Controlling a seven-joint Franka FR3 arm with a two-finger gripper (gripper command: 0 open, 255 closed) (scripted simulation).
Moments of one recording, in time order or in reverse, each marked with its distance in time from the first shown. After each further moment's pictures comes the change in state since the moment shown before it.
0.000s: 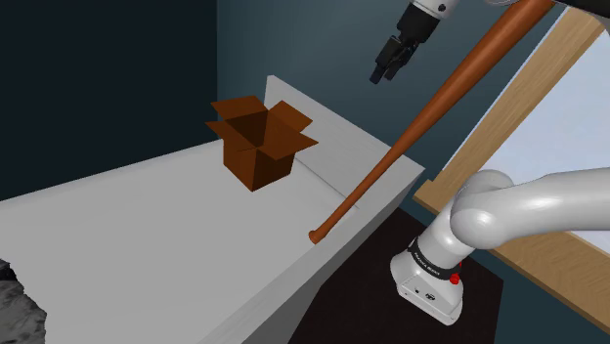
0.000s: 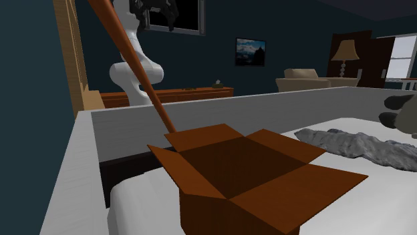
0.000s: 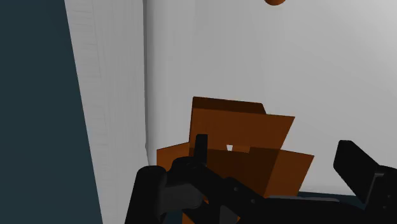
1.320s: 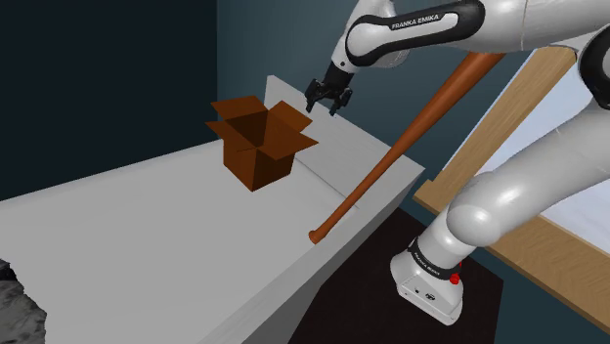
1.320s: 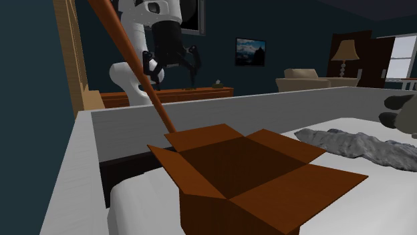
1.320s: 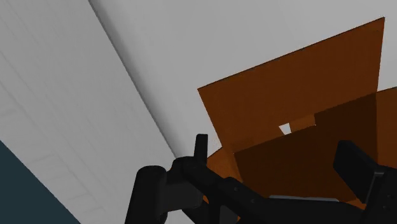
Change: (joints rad) arm -0.089 0.526 0.053 -0.028 0.077 0.535 0.371
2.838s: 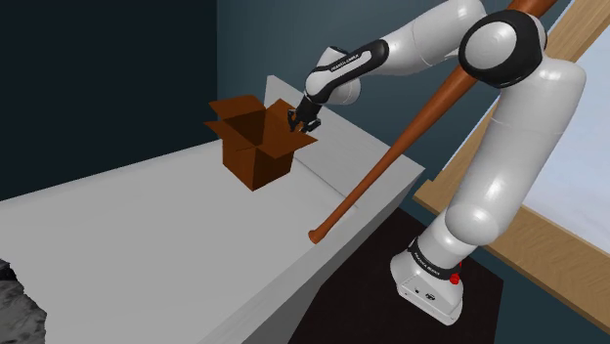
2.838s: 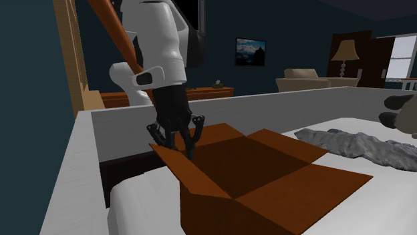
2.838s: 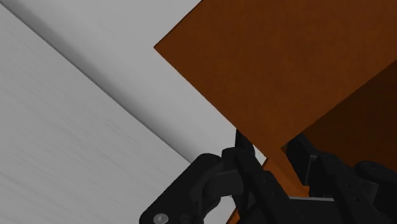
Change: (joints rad) arm -0.028 0.490 -0.018 0.172 0.092 0.352 0.192
